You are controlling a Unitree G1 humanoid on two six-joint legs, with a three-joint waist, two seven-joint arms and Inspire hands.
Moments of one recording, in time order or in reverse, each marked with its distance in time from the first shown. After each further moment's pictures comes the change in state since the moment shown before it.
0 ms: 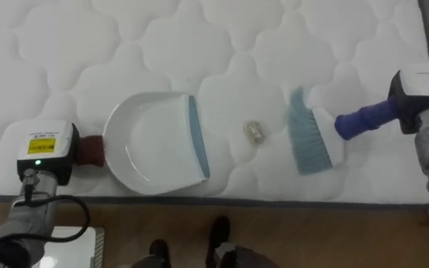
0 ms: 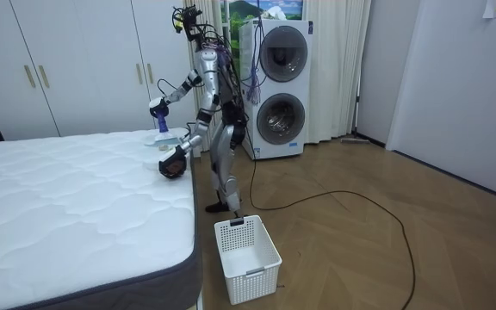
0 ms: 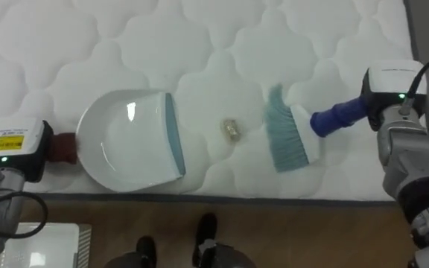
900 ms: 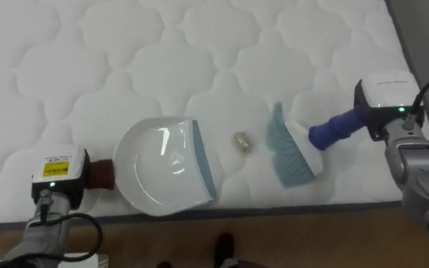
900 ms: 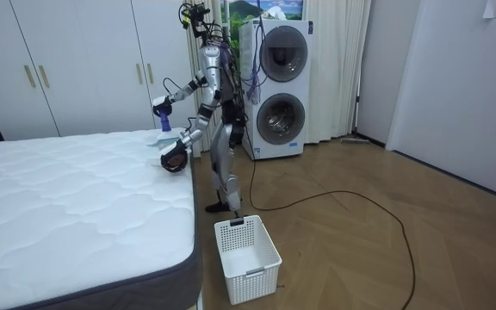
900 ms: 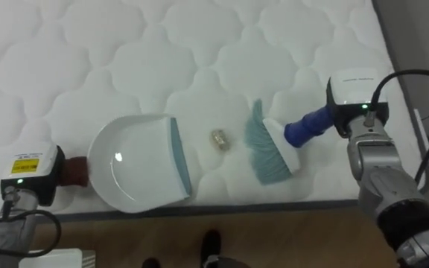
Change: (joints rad) left arm 0.067 -0.043 -0.001 -0.021 0.019 0.041 -0.048; right arm 0.079 0.059 0.017 -0.198 -0.107 0.046 0.075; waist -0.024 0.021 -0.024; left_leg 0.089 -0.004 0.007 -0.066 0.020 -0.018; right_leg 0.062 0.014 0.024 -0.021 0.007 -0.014
